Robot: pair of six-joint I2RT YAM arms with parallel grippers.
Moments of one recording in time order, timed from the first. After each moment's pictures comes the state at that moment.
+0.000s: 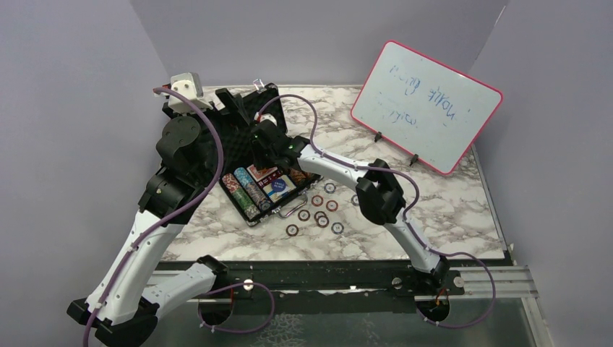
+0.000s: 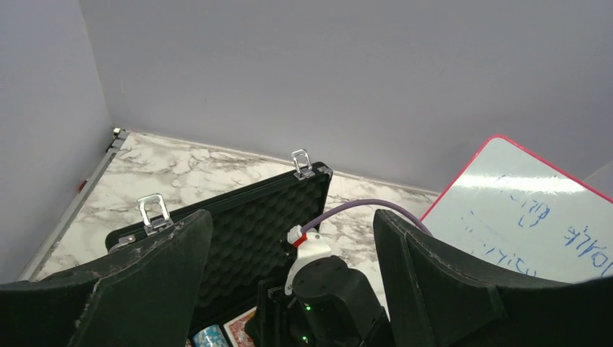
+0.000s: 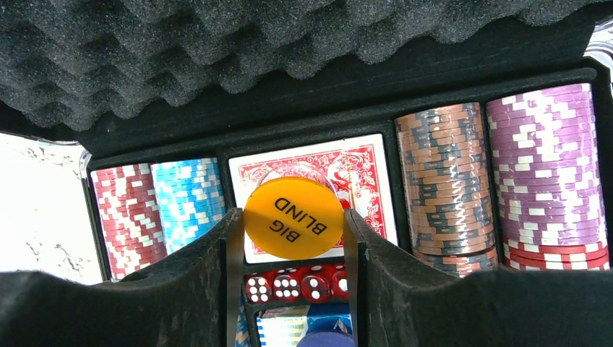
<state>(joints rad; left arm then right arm) -0.55 0.93 1.32 -0.32 -0.58 -0.24 0.94 2.40 2.11 -0.45 0.17 0.45</state>
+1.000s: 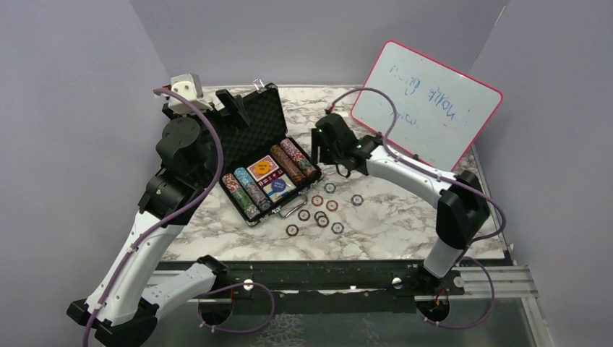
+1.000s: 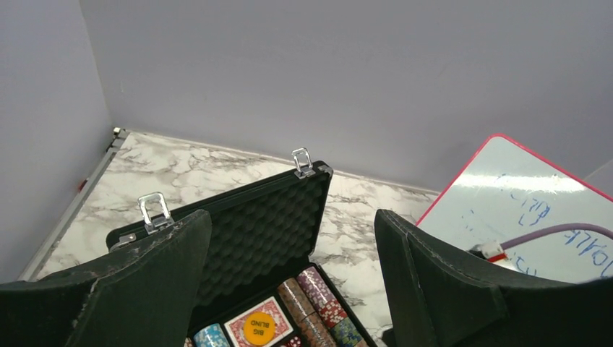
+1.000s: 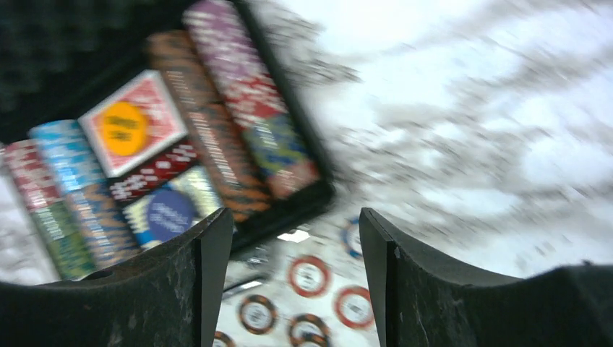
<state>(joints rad) -0.55 0.92 1.32 -0.32 -0.57 -0.24 0.81 1.77 1.46 -0.42 0.29 0.53</state>
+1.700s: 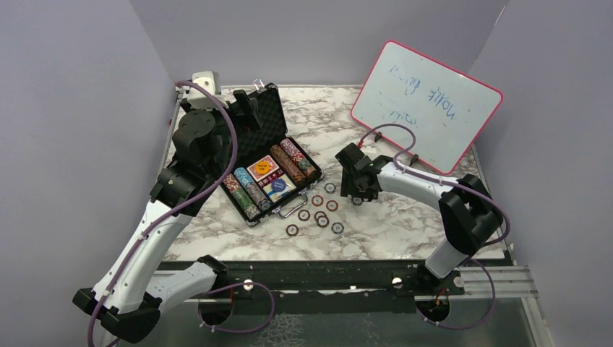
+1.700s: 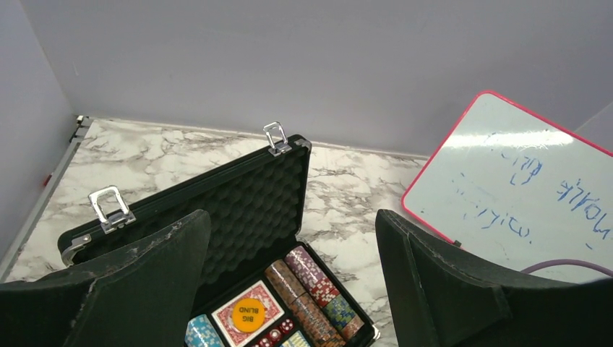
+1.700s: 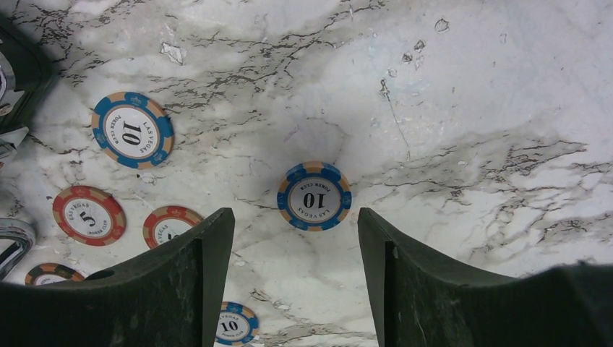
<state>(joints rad) -0.55 0.98 1.30 -0.32 -0.48 -0.25 0.69 1.64 1.04 -0.61 0.32 0.74</state>
